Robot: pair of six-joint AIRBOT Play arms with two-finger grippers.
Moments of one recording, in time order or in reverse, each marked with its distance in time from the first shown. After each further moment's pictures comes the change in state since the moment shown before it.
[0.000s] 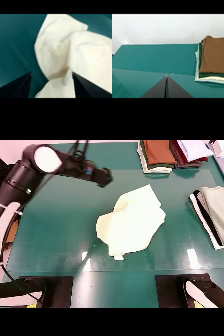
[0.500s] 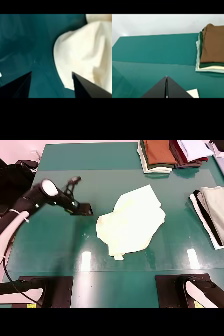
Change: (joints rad) left arm 0.187 -0.020 -0.521 -0.191 -0.016 -0.012; right arm 0.000 0.000 -0.070 0.002 0.009 0.000
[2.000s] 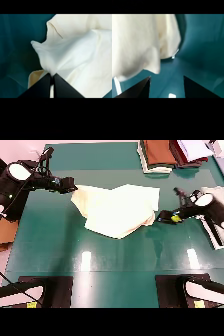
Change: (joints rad) left arm 0.180 0.088 0.188 -0.063 0.063 0.005; right arm 0.058 -0.389 -0.554 -0.031 0.194 -0.020
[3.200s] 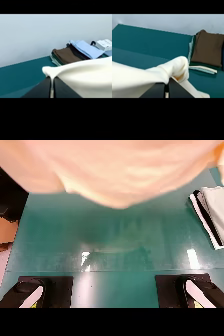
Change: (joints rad) left arm 0.003 0.533 0.456 0.127 -0.069 0.043; right arm -0.159 0.404 0.954 -0.019 0.245 0.022
